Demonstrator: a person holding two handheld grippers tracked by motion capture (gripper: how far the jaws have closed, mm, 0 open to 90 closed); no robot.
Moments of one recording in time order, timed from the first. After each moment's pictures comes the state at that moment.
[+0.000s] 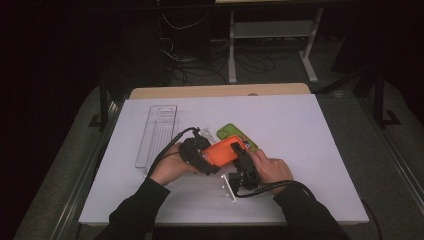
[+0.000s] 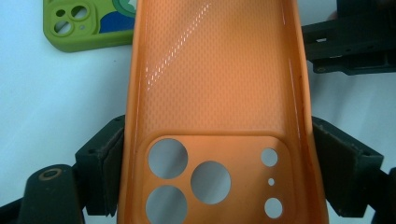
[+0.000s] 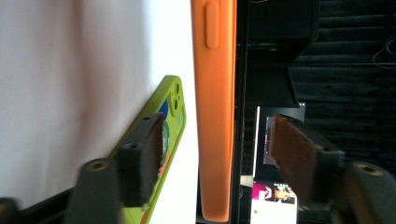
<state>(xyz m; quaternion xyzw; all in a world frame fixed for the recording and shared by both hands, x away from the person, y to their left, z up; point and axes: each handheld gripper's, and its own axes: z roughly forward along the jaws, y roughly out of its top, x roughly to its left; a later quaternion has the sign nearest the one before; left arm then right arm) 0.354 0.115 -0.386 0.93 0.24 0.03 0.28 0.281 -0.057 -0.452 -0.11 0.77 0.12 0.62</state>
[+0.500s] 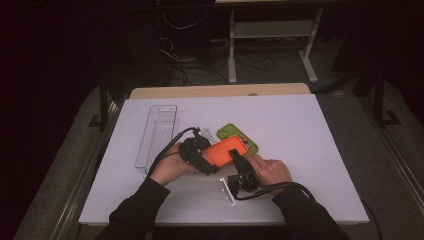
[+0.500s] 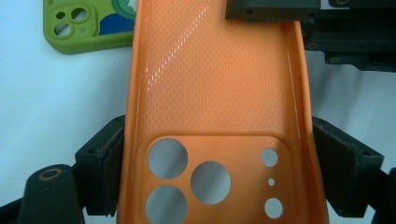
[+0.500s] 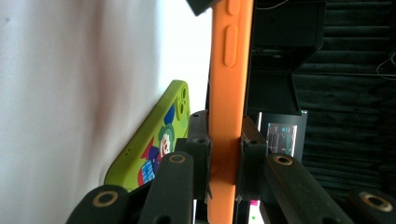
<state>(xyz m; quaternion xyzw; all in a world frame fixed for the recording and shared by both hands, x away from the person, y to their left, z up) 0.354 0.115 -0.386 0.93 0.23 0.03 0.28 0.276 -0.055 -0.453 -0.13 0.77 0.11 0.62</state>
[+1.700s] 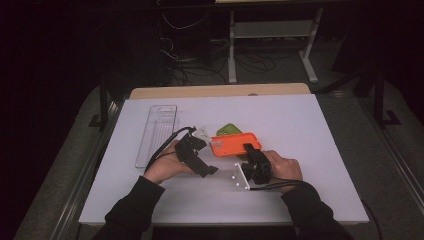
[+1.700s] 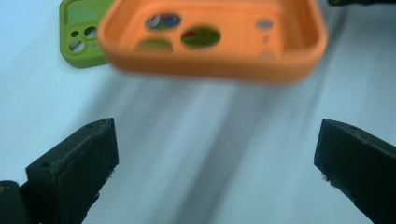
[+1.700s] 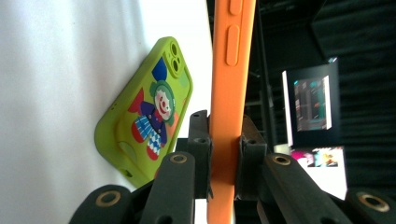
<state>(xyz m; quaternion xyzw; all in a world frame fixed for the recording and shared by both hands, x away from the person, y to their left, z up) 0.351 0.126 -0.382 0.92 0.22 0.04 0.32 0.289 -0.088 -0.435 0.00 0.81 0.14 0.57</state>
